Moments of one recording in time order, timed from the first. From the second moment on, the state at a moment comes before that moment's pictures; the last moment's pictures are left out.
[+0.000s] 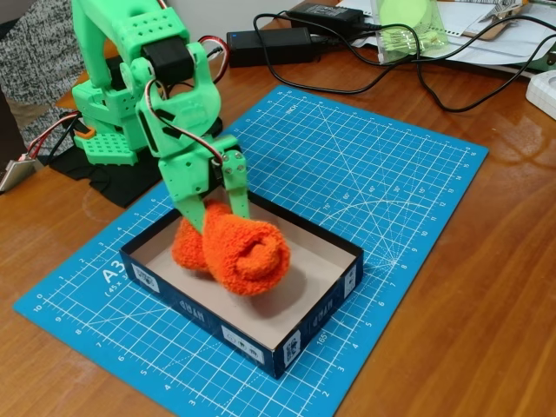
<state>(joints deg) 23.4 94.9 115.1 35.9 -71.1</state>
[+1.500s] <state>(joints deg) 0.4 192.3 173.1 67.1 -2.7</state>
